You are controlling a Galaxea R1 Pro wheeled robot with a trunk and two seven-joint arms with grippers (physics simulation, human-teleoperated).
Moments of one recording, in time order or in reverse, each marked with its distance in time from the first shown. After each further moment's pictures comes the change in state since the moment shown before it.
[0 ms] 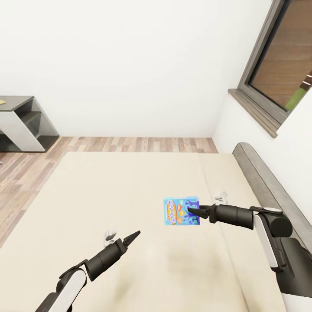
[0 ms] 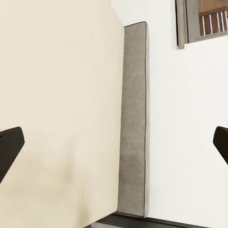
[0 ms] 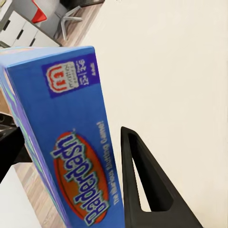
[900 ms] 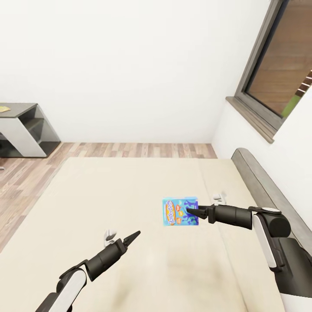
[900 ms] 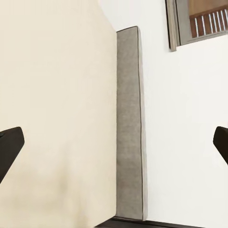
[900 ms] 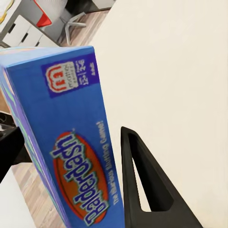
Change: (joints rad) left arm 0.000 0.000 0.000 0.000 -0.001 0.000 0.000; right arm 0.000 0.007 0.007 0.000 0.000 0.000 -0.001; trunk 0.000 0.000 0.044
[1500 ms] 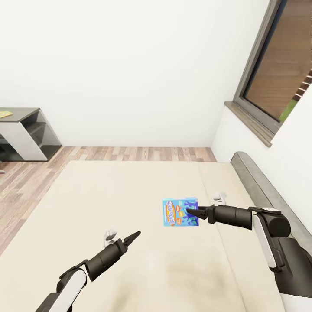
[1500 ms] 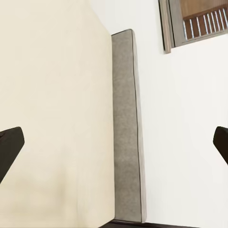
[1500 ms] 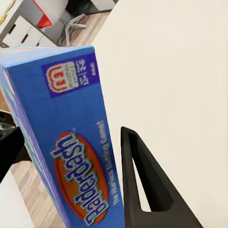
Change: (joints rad) left arm 0.000 -0.001 -0.001 -0.001 0.000 0.000 0.001; right arm 0.000 0.000 0.000 0.000 0.006 0.020 0.000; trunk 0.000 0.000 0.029
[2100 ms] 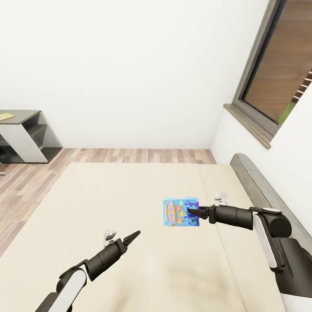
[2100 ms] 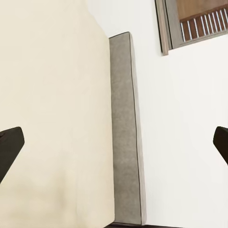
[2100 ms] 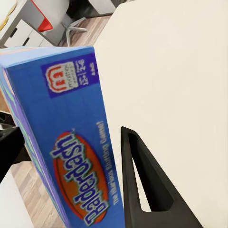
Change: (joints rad) left arm 0.000 0.001 0.002 -0.001 0.000 -0.001 0.001; right arm 0.002 -0.001 -0.009 0.001 -0.006 0.006 0.001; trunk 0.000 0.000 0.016
